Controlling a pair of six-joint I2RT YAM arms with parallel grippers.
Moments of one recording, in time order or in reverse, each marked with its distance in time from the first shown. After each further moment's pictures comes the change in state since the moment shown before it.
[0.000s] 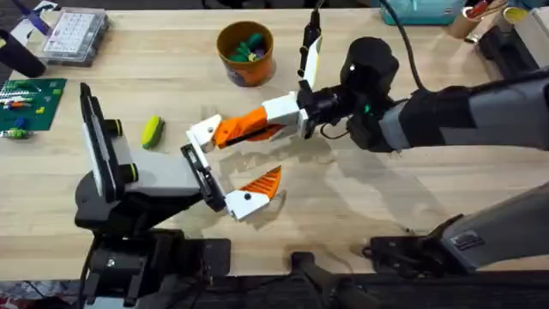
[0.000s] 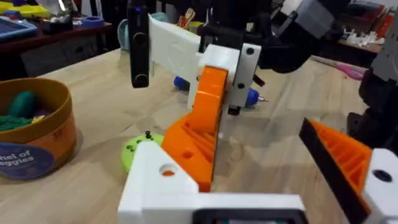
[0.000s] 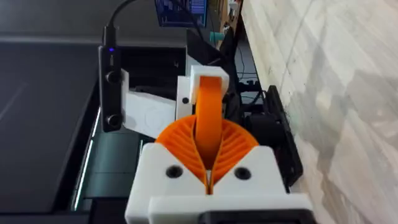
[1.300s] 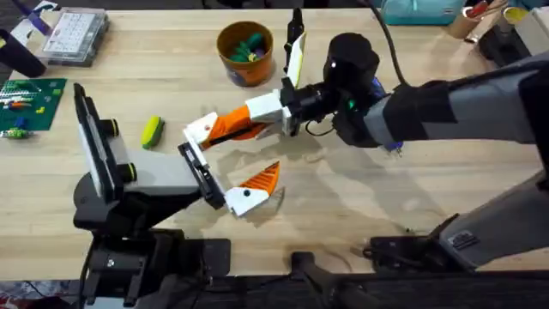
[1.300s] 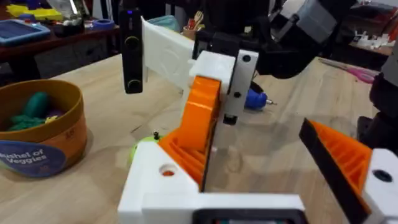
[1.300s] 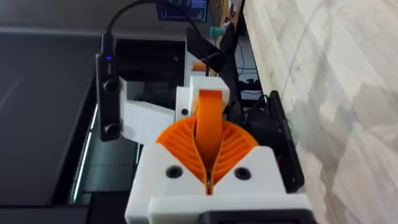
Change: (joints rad) left arm 0.005 0.000 0.000 0.009 -0.027 0.000; right arm 0.063 0.055 0.087 -0.019 0.034 -0.001
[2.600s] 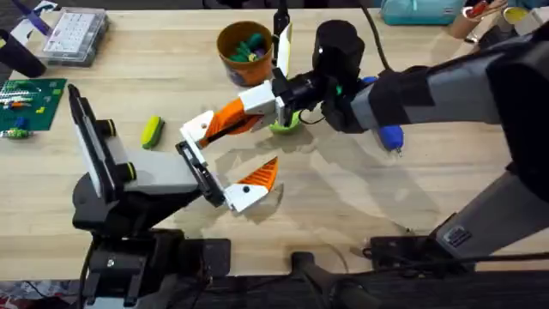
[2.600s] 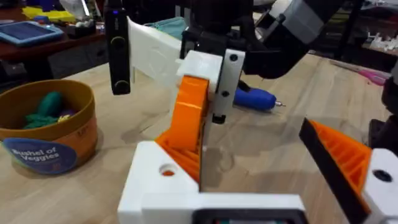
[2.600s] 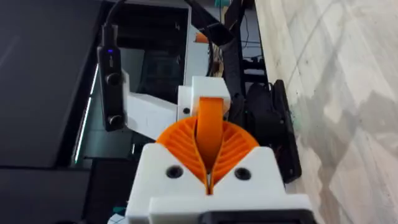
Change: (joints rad) left arm 0.005 0.000 0.000 0.005 -0.032 0.004; right arm -0.008 0.092 0.133 -0.038 -0.092 -0.019
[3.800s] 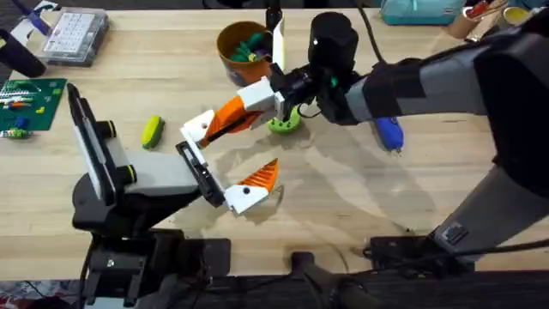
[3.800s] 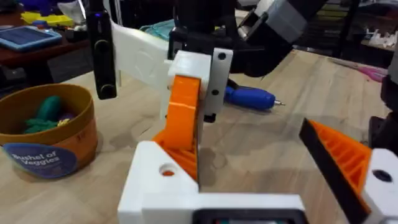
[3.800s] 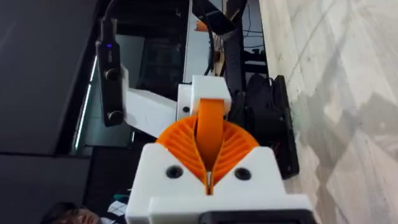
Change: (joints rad) left arm 0.000 0.000 0.000 0.005 0.010 0.017; right arm -0.009 0.044 0.073 -0.031 -0.087 -0.016
